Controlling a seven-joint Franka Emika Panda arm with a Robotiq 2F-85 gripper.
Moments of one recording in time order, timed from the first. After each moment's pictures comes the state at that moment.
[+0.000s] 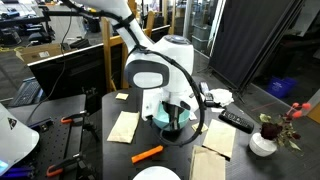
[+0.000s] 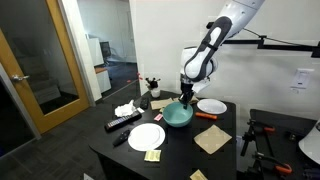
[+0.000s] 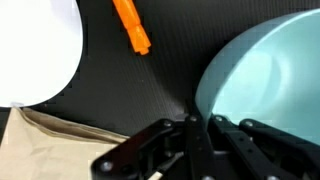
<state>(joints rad) -0.13 0.48 -0.10 -2.21 0.12 2.74 -0.01</state>
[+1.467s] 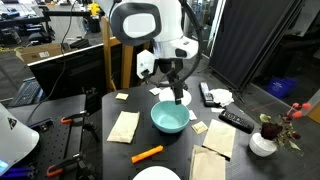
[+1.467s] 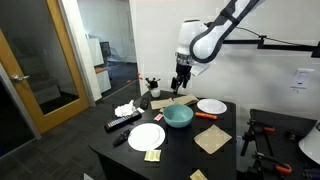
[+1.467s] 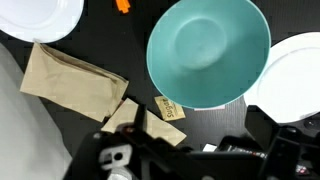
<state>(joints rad) 0.03 0.20 -0.16 -2.30 -0.08 2.68 0.17</state>
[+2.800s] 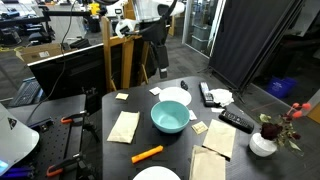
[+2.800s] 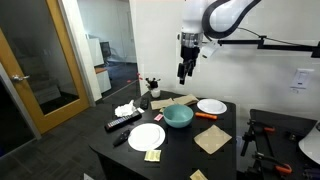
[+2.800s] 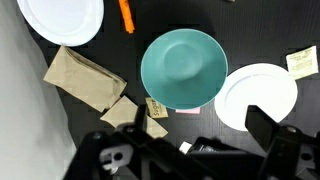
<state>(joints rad) 0.03 -0.06 -0.06 -2.35 -0.18 2.42 0.20</state>
